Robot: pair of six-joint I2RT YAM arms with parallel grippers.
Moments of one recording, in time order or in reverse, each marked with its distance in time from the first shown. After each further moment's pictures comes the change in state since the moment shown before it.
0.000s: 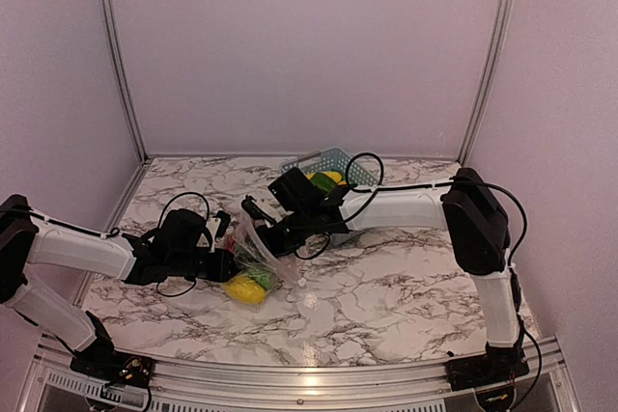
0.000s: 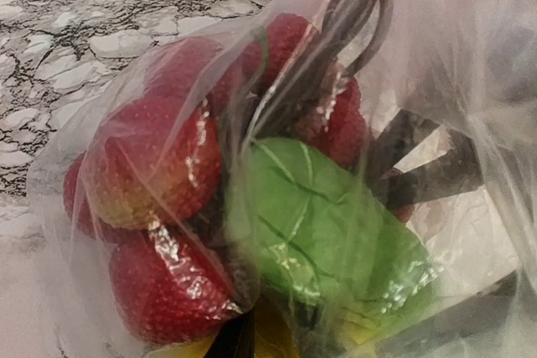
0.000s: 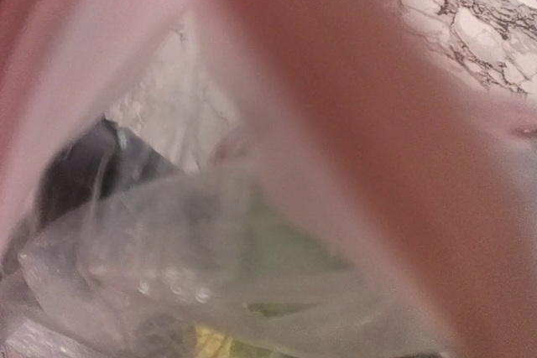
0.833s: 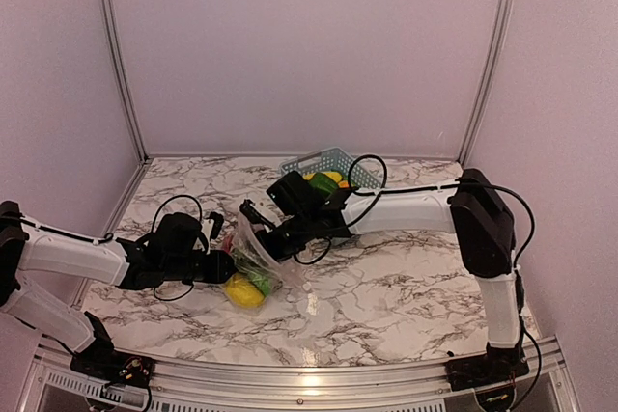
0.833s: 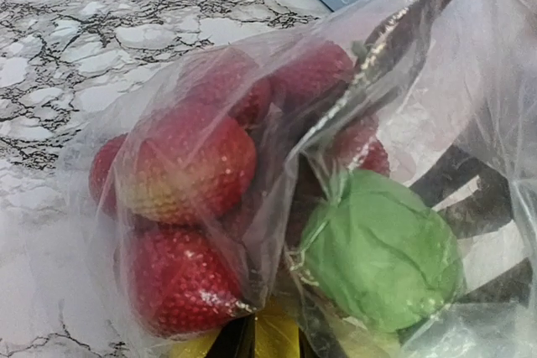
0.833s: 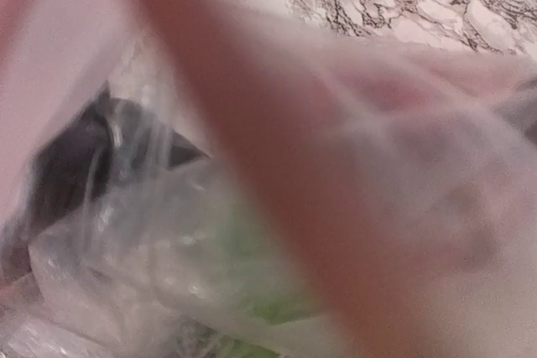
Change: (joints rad) left arm -0.011 -0.060 -0.042 -0.002 -0.060 -0.069; right arm 0.024 -0.031 -0.034 0.001 0.022 0.007
